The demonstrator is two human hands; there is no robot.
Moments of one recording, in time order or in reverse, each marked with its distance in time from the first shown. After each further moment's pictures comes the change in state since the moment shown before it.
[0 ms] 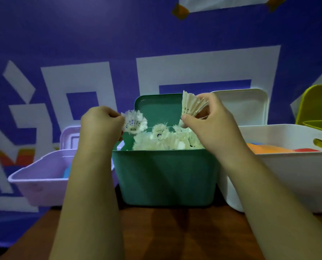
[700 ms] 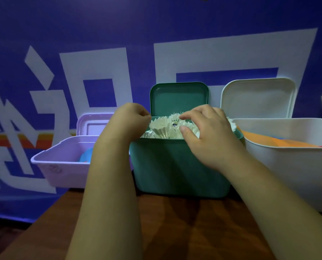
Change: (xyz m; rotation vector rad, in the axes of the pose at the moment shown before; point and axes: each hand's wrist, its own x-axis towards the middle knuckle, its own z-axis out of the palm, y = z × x) left_hand -0.001 -0.009 0.008 0.237 -0.254 0.137; right_hand -0.024 0.016 0.049 -0.450 -0.157 -0.309
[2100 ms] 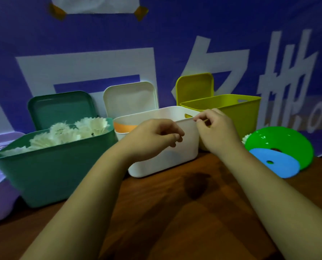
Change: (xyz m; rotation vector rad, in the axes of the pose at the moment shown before) left_hand -0.151 0.251 0.116 -0.382 -0.706 0.704; right_hand -0.176 0.164 -0.226 -0.077 0.412 0.478
